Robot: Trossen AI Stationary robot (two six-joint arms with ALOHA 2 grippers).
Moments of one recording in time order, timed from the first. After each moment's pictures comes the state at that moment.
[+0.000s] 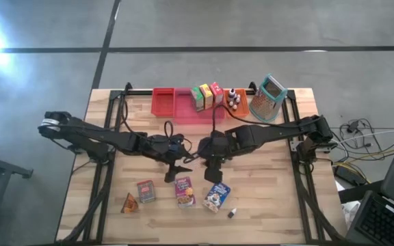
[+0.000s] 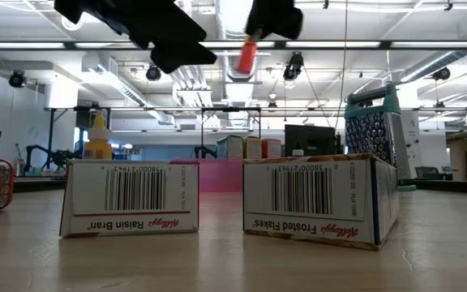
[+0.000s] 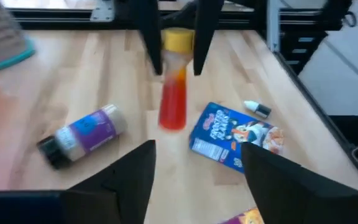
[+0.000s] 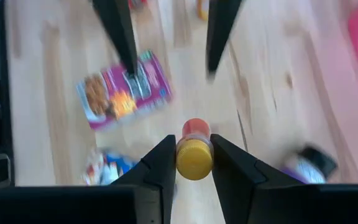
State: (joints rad) left arm -0.15 1.31 0.83 0.05 0.03 -0.08; right arm 0.18 1.82 1.75 -0.97 0.05 0.39
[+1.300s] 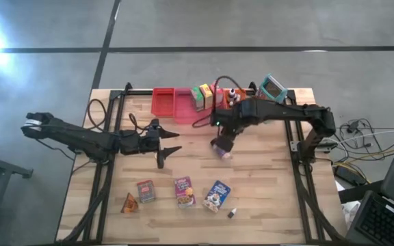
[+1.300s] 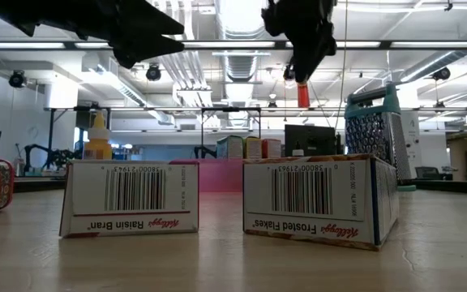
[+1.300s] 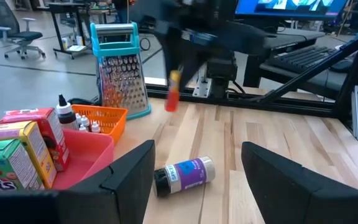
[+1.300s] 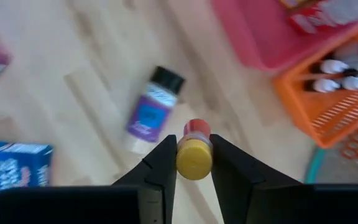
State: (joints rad) left arm -0.14 1.00 0.52 0.38 -0.34 -0.09; right arm -0.08 1.74 1.71 -1.31 0.17 0.41
